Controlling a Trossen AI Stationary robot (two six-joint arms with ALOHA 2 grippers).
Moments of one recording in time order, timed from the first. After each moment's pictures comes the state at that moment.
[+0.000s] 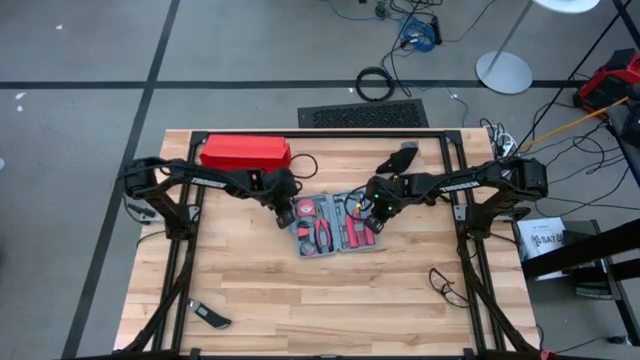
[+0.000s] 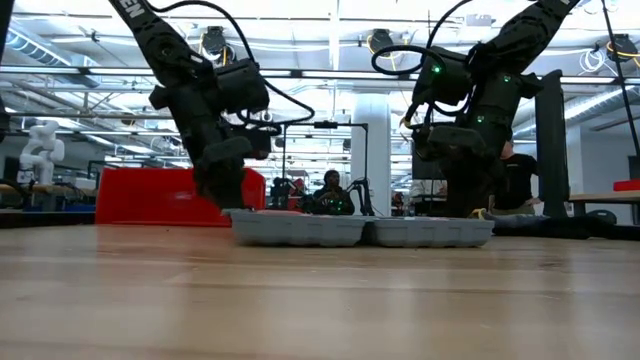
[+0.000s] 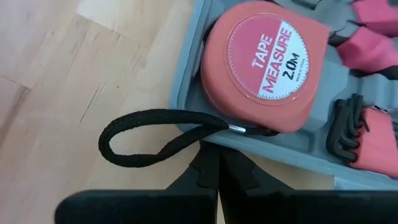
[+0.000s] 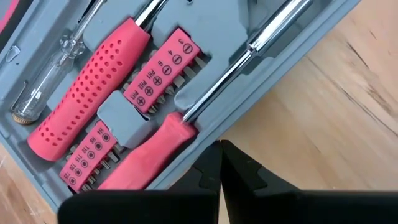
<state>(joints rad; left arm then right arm) 0.28 1.62 0.77 -0.20 0.15 -0.18 -0.20 1.52 0.73 -0.37 -0.10 0.51</state>
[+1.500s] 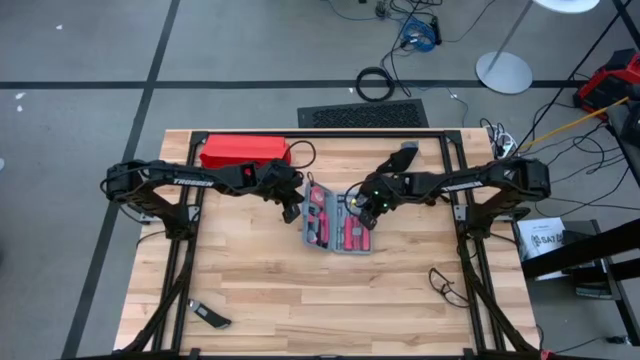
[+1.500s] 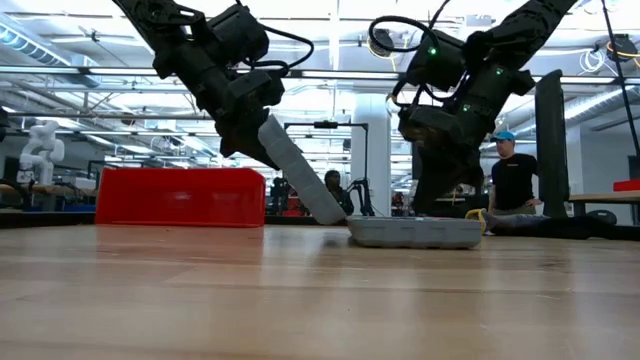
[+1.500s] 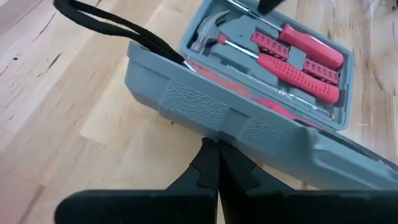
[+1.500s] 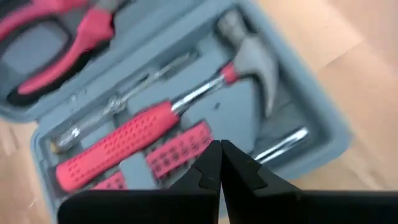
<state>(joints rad) 0.25 1.47 0.83 -0.14 0.16 -0.20 -0.20 1.50 0.75 -0.24 -0.06 0.46</state>
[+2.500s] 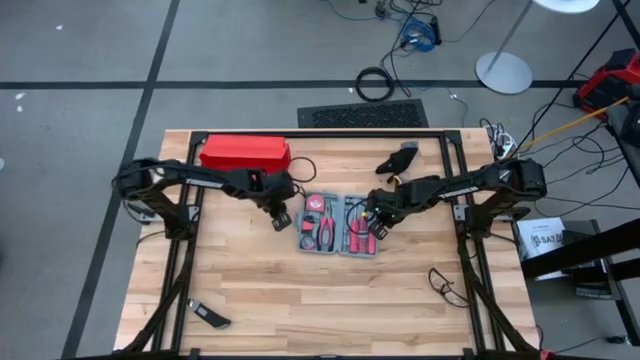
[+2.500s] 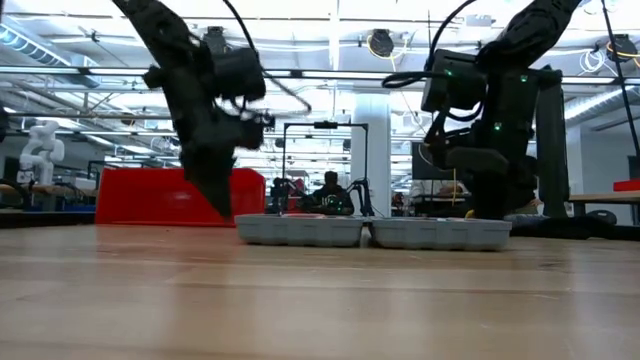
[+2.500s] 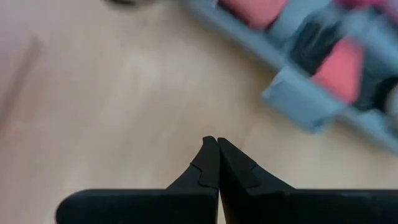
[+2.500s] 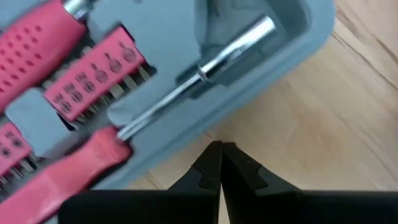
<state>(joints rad) 0.25 1.56 0.81 -0.41 0.11 -0.23 -0.10 1.54 0.73 -0.51 0.05 0.64</state>
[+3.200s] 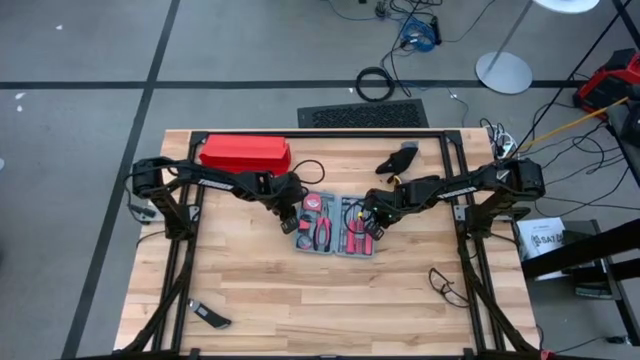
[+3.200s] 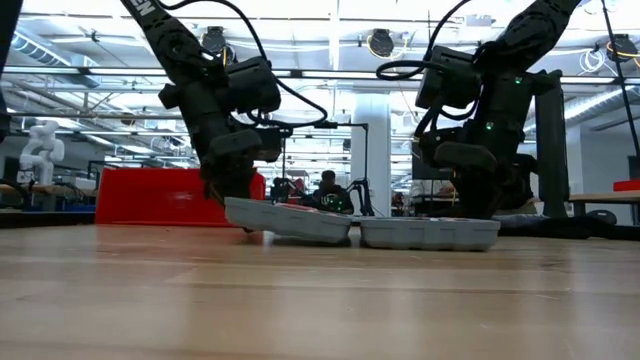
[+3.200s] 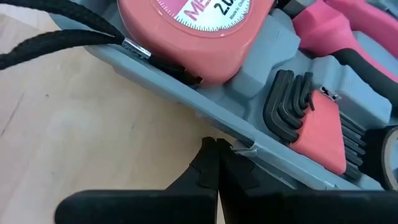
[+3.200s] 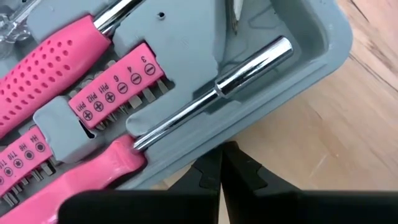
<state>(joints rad) 0.23 1.68 0.84 -0.24 0.21 -0.22 -0.10 1.55 0.72 -0.41 0.02 0.62</state>
